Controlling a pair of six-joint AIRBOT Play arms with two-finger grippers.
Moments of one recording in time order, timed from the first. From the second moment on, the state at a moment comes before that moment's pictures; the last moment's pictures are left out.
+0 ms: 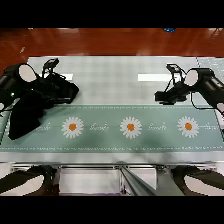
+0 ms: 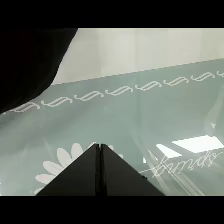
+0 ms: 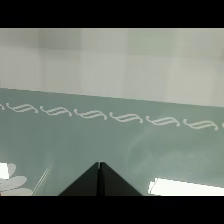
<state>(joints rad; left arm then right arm) -0.14 -1.28 1.10 1.30 -1.16 -1.53 0.14 -1.33 1.08 -1.46 1.15 1.66</state>
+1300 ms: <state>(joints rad) -0.02 -1.24 1.28 1.58 -1.15 -1.58 0.13 -1.28 1.11 -1.42 1.18 1.55</state>
